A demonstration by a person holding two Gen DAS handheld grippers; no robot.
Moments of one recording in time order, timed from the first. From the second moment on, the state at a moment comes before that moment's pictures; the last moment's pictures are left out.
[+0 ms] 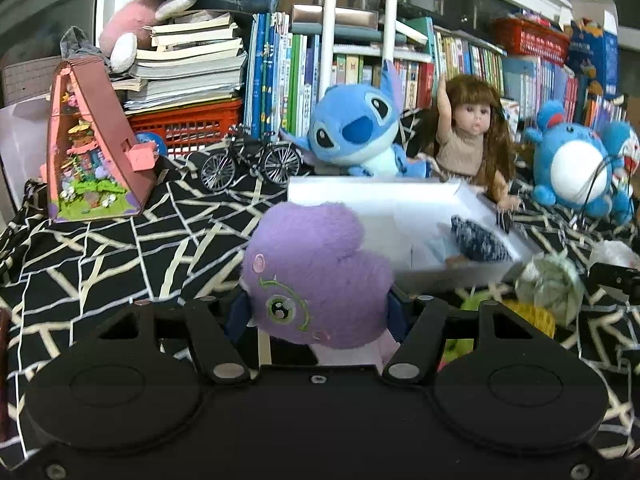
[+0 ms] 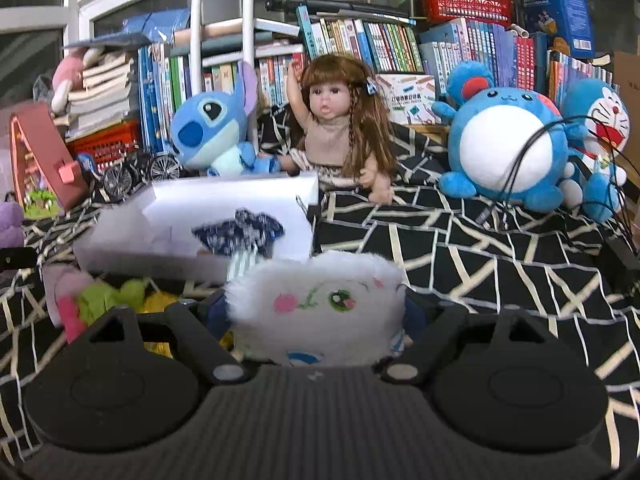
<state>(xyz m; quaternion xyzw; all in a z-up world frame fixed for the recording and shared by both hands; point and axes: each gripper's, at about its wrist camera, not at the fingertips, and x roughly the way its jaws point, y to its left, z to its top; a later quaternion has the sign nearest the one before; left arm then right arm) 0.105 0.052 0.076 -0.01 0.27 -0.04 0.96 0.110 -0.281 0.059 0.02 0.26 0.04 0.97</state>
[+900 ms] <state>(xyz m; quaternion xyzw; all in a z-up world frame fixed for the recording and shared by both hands) 0.295 0.025 0.085 -0.09 0.37 -0.08 0.92 0.300 -0.232 0.084 0.08 0.35 0.13 0.93</state>
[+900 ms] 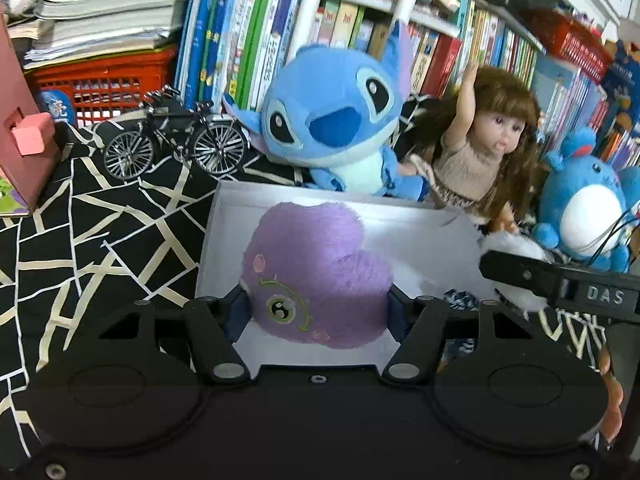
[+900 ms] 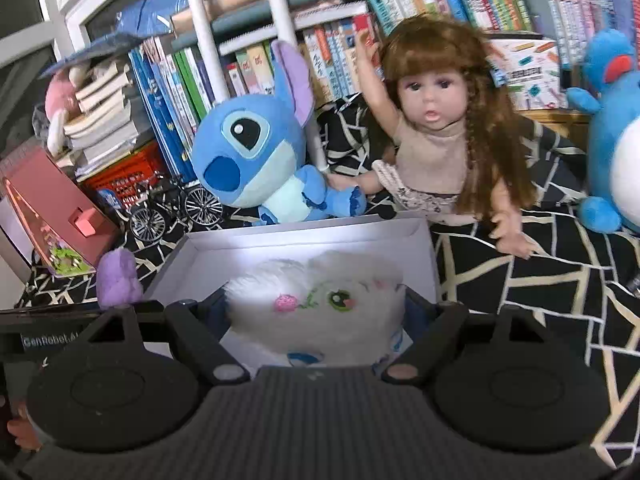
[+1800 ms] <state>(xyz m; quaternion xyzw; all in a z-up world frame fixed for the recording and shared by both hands) 0.321 0.010 0.046 -0.06 0.40 -0.08 0.91 0.331 -0.220 0.035 0.09 0.39 0.13 0.91</state>
